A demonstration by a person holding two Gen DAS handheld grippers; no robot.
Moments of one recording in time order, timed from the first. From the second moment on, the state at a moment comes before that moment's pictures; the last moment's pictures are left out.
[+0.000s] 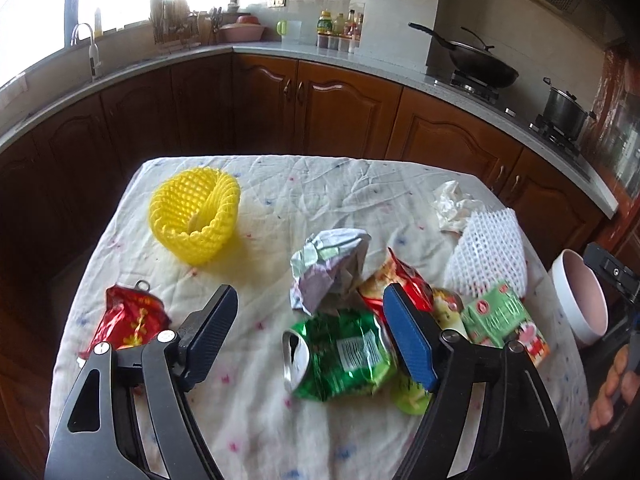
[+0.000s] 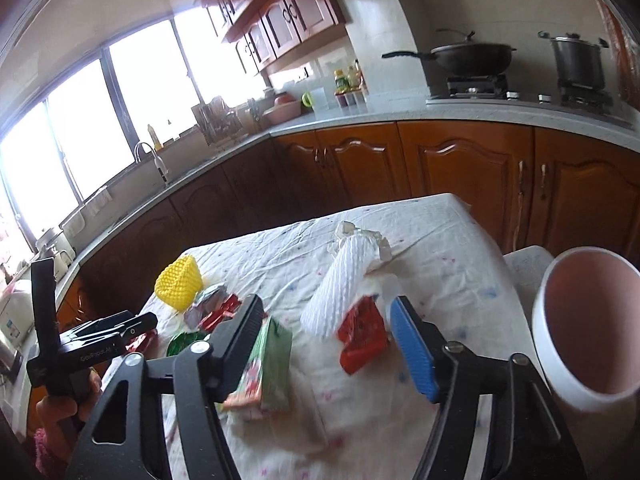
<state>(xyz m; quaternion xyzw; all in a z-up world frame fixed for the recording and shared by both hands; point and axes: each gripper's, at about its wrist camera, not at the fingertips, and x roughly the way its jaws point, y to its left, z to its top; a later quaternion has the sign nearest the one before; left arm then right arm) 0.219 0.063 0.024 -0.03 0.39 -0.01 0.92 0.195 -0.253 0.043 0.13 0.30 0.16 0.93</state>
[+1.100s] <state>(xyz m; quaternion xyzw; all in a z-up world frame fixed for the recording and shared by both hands) 0.251 0.037 0.049 -0.04 0.38 -0.08 0.92 0.246 -0.252 0.045 0.16 0.32 0.21 0.91</state>
